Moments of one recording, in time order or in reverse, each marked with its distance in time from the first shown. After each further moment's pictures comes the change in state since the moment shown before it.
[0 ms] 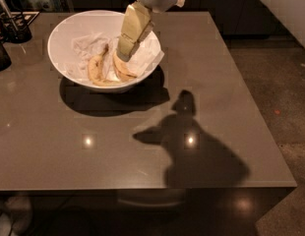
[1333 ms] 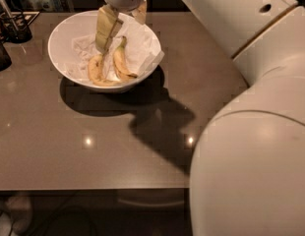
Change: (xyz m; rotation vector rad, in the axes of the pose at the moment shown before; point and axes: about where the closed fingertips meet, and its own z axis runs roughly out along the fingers) arm -0.083 0.002 0.066 -0.144 0.008 0.022
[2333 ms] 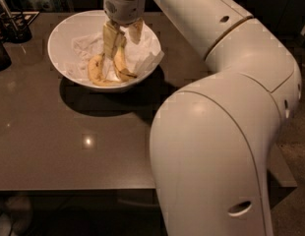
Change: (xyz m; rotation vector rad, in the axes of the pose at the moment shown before) arm -0.007 -0.023 0.061 -0.061 0.077 0.073
